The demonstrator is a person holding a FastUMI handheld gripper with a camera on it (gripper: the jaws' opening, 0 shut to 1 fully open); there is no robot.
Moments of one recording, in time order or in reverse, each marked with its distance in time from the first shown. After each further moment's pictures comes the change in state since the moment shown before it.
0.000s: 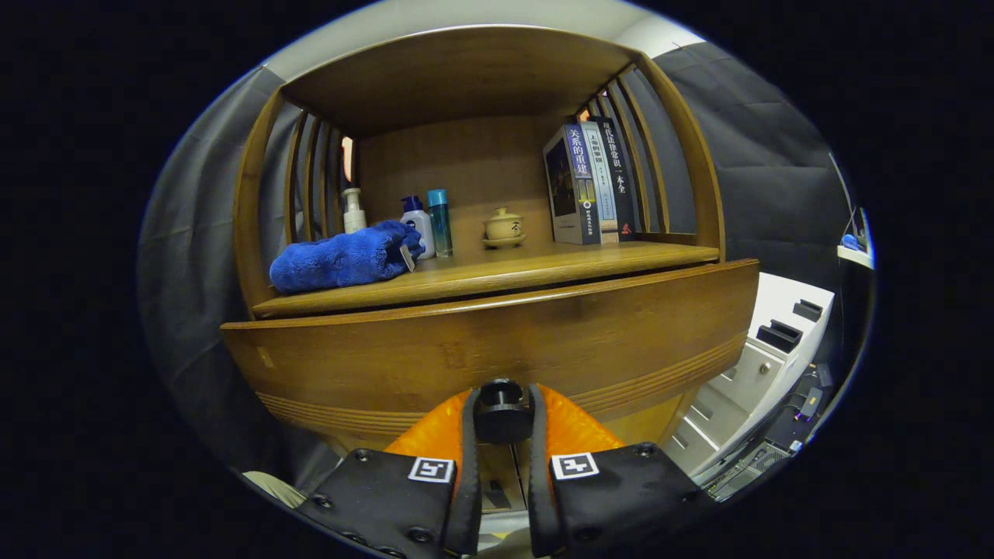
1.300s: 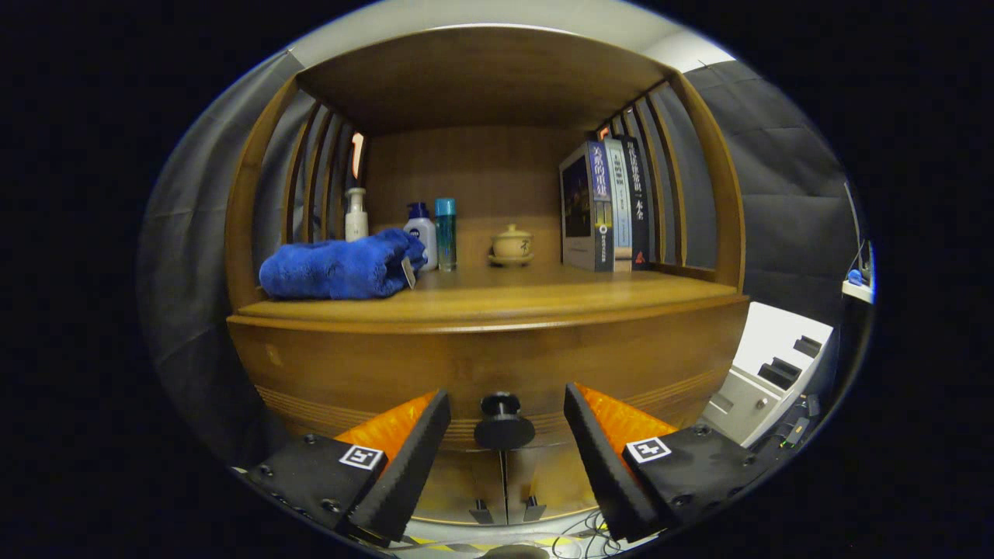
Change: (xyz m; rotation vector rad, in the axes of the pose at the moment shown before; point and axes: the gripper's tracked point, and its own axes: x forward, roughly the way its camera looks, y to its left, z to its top) arm 0.037 0.004 0.020 -0.072 -0.017 -0.013
